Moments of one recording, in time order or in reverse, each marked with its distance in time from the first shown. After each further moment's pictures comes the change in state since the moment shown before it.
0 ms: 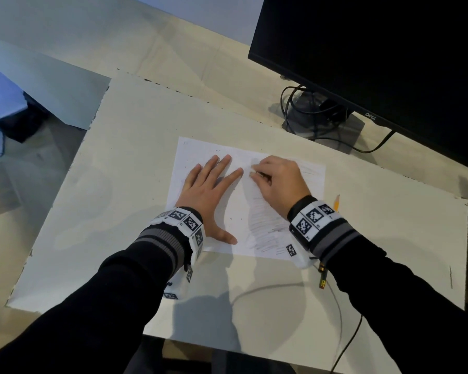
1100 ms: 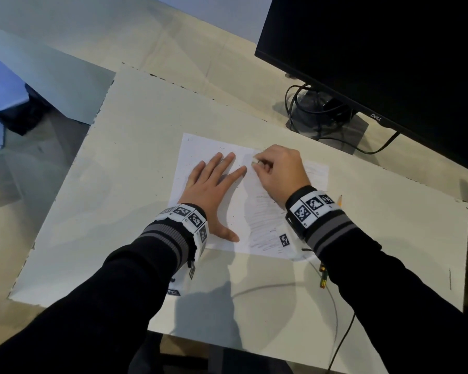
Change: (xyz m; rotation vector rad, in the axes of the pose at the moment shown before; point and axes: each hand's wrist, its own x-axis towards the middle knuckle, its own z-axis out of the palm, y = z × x) left_hand 0.001 -0.001 0.001 0.003 0.013 0.002; right_hand 0.018 -0.007 -0.004 -0.025 -0.012 0.077
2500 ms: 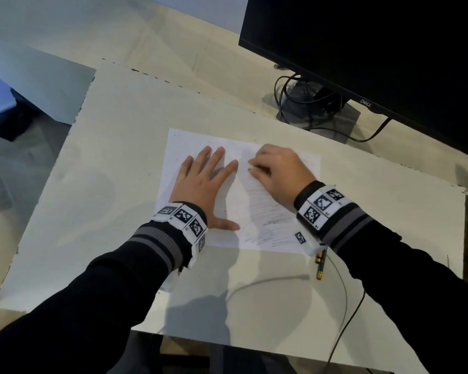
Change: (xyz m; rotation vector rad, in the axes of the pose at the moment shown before) left_hand 0.002 0.014 -0.001 0.100 -0.004 -0.068; right_hand -0.020 0.016 -0.016 -0.078 -0.135 -0.169
